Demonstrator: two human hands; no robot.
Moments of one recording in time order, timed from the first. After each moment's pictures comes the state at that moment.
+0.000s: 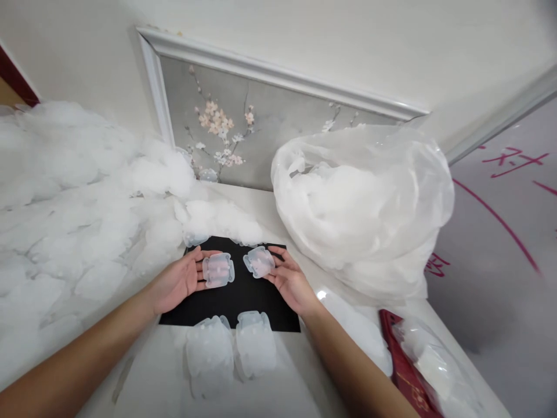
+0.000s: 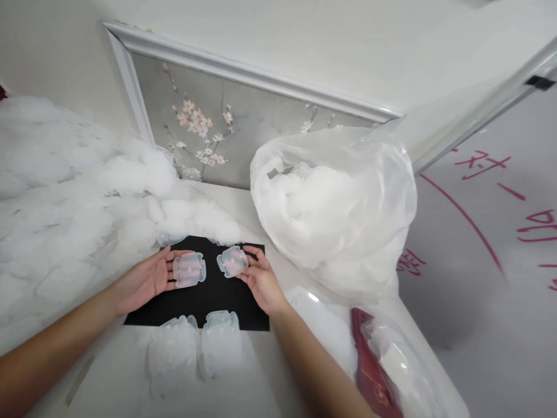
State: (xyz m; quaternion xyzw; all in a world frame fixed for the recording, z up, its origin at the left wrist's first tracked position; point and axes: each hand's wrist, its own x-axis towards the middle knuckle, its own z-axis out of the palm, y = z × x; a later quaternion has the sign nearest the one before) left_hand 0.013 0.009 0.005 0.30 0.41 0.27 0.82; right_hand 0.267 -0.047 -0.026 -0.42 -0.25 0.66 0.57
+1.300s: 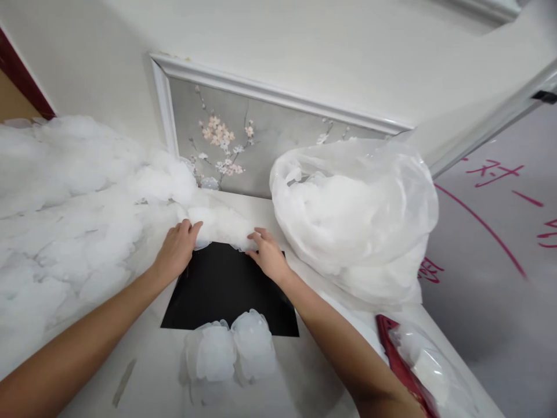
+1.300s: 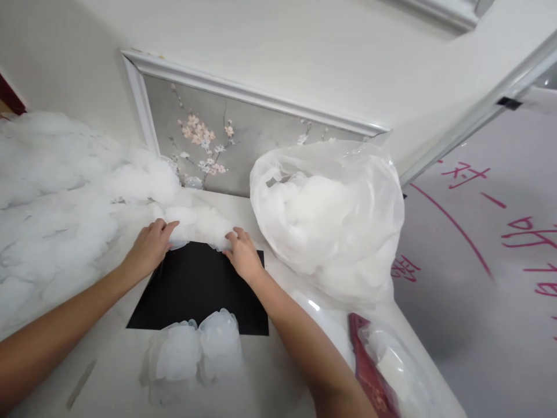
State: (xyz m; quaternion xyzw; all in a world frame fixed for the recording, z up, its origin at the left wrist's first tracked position) left_hand 0.004 0.067 0.003 0.85 0.52 0.12 -0.02; right_hand 0.256 0.027 -0.027 -0.58 -0.75 0.10 0.29
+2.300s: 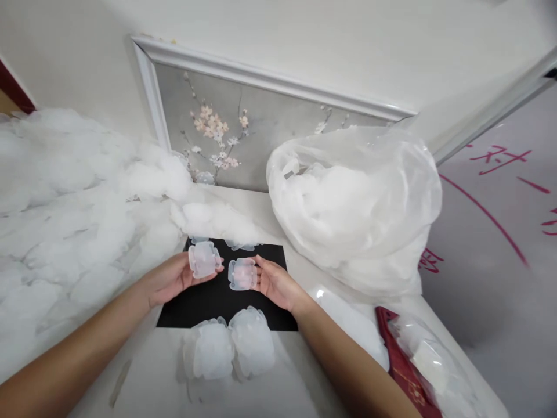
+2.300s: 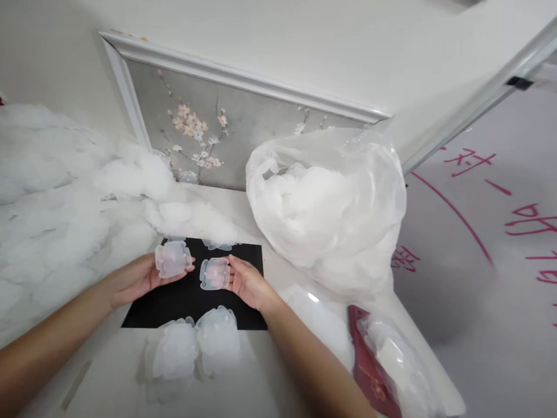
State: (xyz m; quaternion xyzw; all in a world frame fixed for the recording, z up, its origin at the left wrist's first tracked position) left_hand 0.013 0.022 0.014 0.39 0.44 0.26 0.76; right_hand 0.255 -0.033 -0.040 -0.38 -0.23 0.77 0.46
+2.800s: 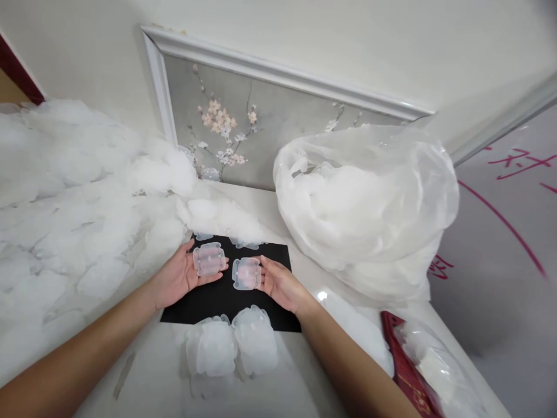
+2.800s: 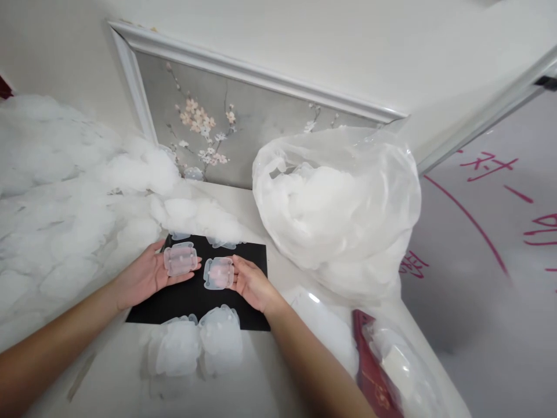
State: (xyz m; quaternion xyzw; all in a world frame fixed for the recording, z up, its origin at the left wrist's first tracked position) left_hand 0.013 0.017 0.003 0.22 0.40 0.30 0.84; right_hand 0.256 -0.037 -0.044 -0.38 -0.25 0.76 0.46
